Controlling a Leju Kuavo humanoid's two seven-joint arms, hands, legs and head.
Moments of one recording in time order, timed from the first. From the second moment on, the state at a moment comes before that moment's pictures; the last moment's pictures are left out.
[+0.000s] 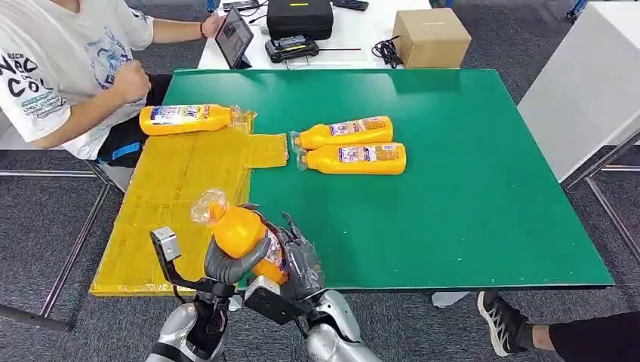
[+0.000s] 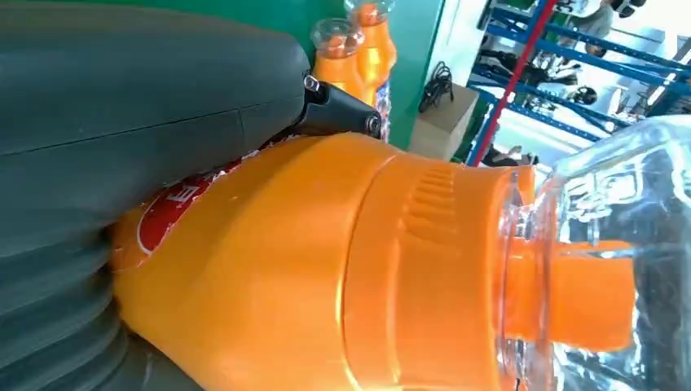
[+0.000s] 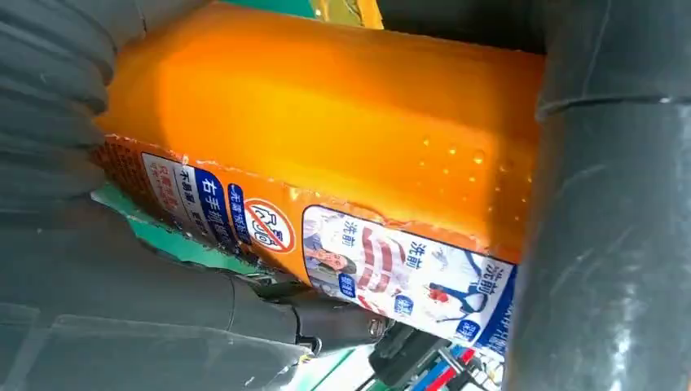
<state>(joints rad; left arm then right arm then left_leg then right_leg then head) -0.11 -0.22 -0.26 -1.25 0.39 -0.10 -0.35 -0.23 0.30 0.68 -0.88 0.53 -0.50 -0.49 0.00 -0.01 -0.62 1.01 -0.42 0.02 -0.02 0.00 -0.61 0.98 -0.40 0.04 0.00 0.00</state>
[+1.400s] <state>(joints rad) -0.34 -0.20 -0.10 -1.14 -0.89 0.68 -0.49 -0.10 0.25 0.65 -1.44 0.44 -0.67 -0.59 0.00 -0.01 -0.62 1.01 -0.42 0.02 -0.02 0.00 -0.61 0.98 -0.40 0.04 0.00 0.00</state>
